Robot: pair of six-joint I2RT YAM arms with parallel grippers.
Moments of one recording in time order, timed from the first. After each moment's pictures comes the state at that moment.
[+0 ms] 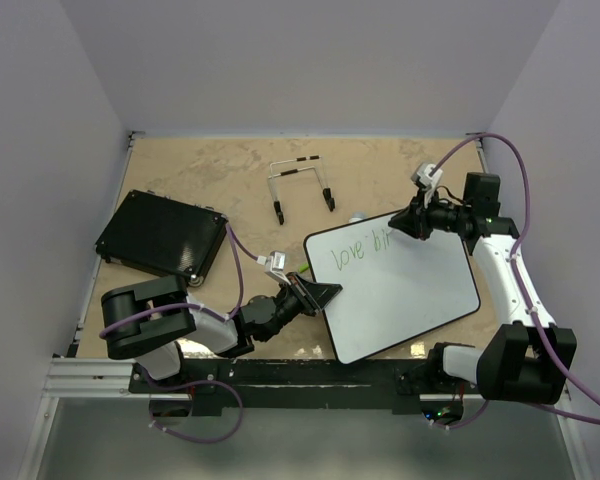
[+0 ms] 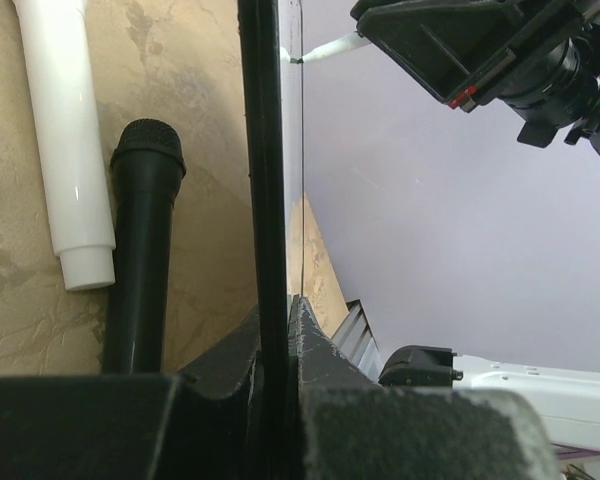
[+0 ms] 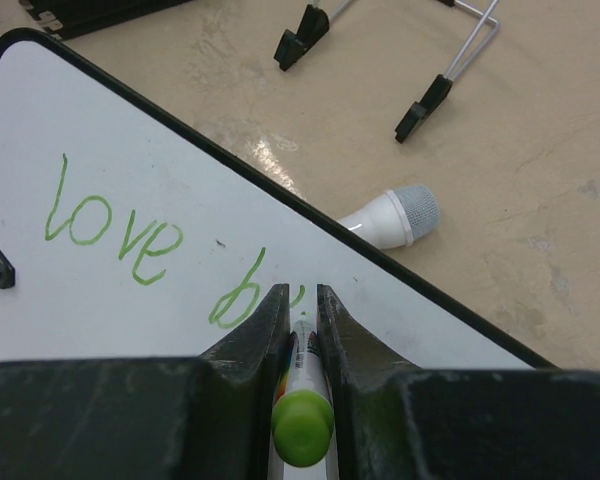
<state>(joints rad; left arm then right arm) -1.21 1.62 0.35 1.30 -0.40 -1.04 -0.09 1.23 0.98 -0.51 -0.98 -0.55</state>
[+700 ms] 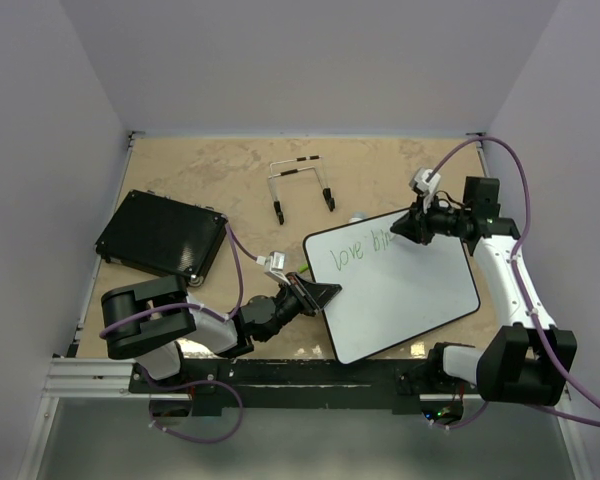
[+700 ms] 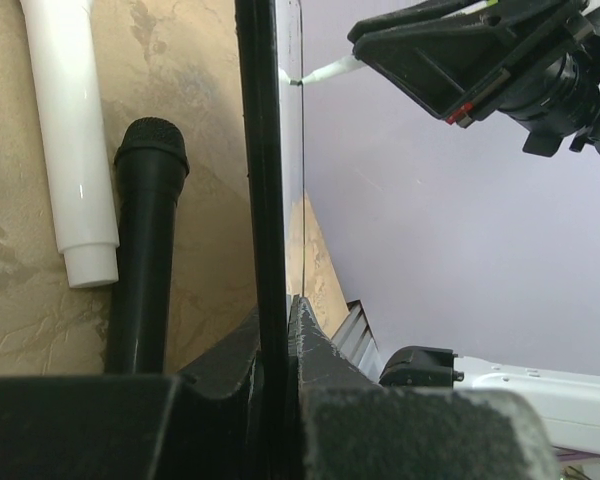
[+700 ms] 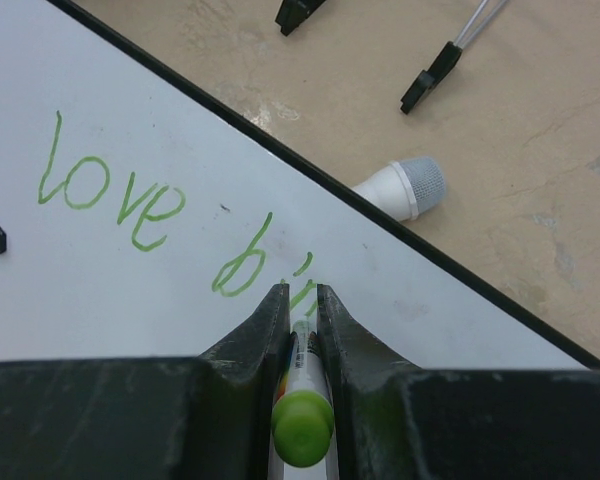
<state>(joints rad) -1.21 1.62 0.35 1.30 -0.40 -1.04 -0.09 1.23 0.98 -0.56 -0.95 -0.62</state>
